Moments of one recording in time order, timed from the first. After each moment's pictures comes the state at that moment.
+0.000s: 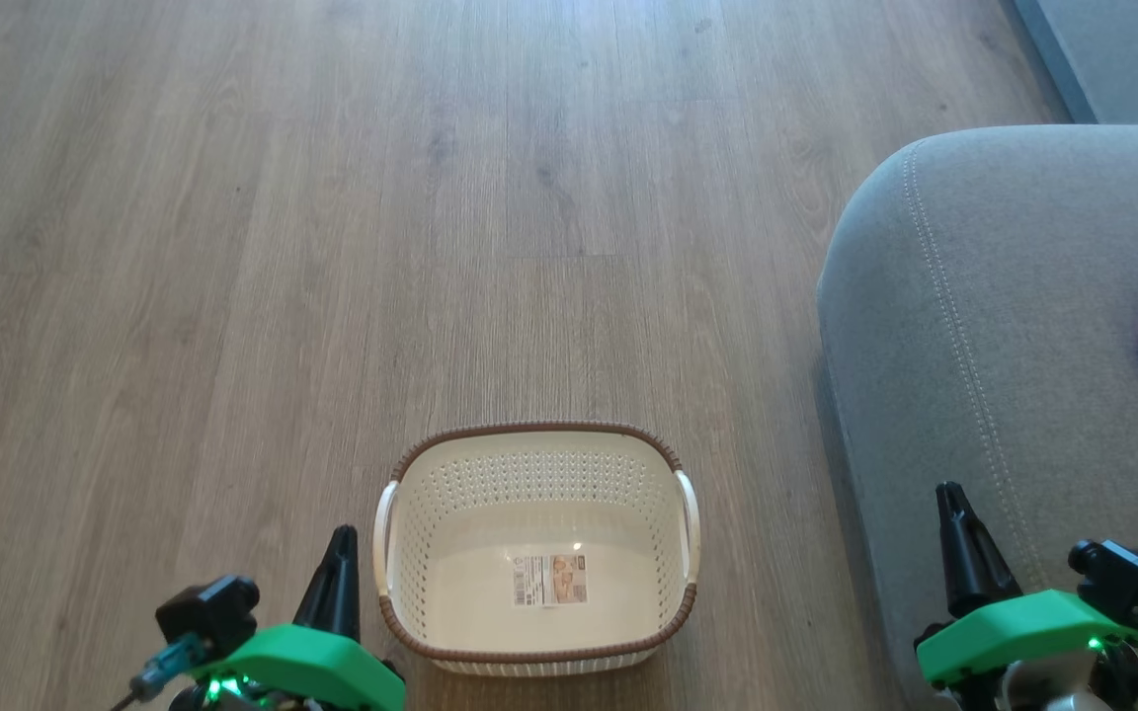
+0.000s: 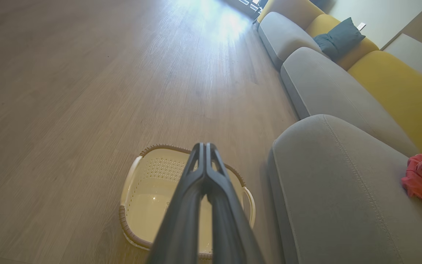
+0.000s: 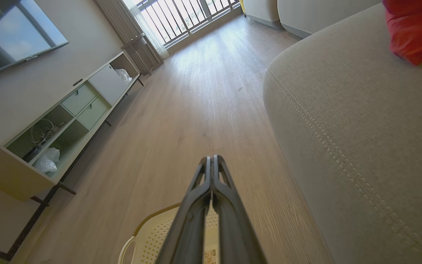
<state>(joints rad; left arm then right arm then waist) 0.06 0.06 -0.22 0.22 -0.59 0.09 -0.19 0.05 -0.05 -0.03 0.28 0.53 0.13 -0.18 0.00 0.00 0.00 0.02</state>
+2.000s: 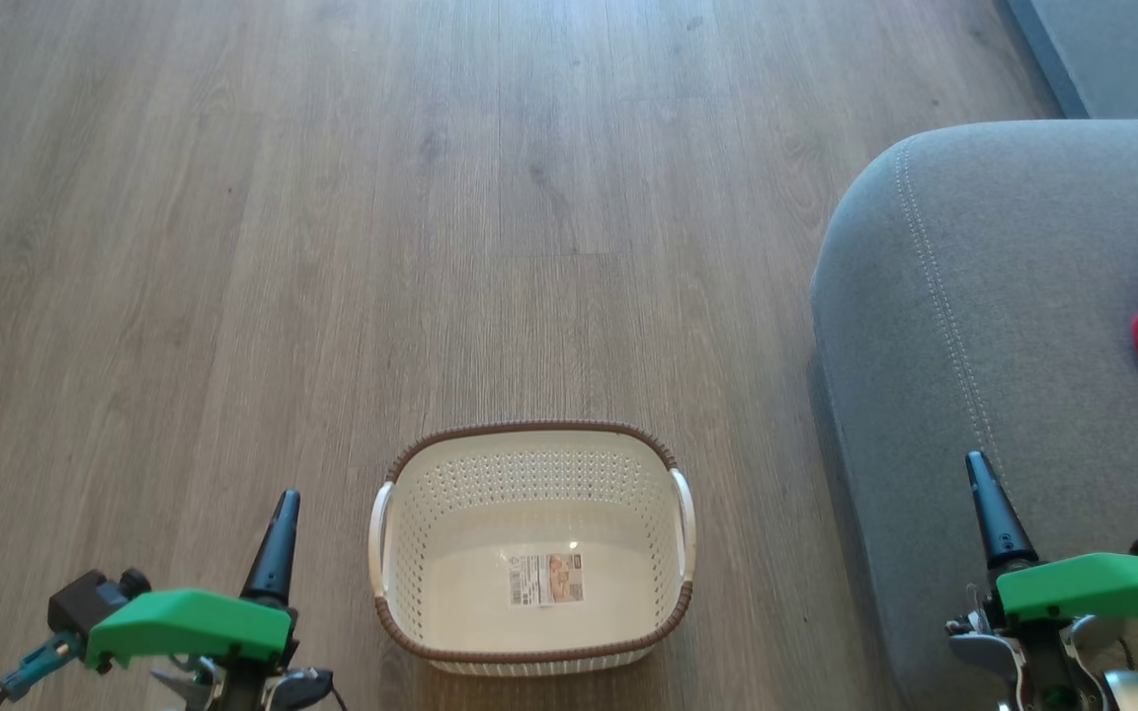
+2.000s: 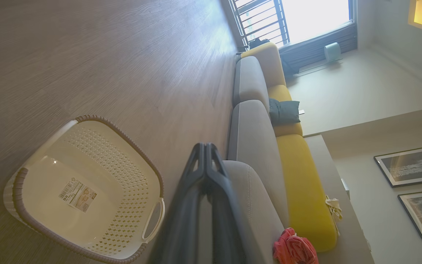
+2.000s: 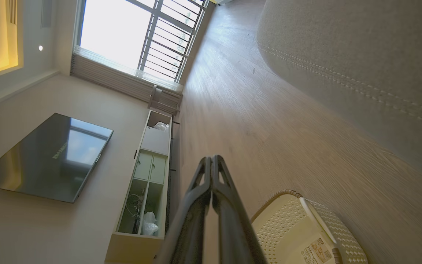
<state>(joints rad) 0.00 0.07 -0.06 0.25 -1.24 -0.04 -0.03 -0.01 -0.05 -0.09 0.28 1.20 0.13 0.00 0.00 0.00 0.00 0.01</state>
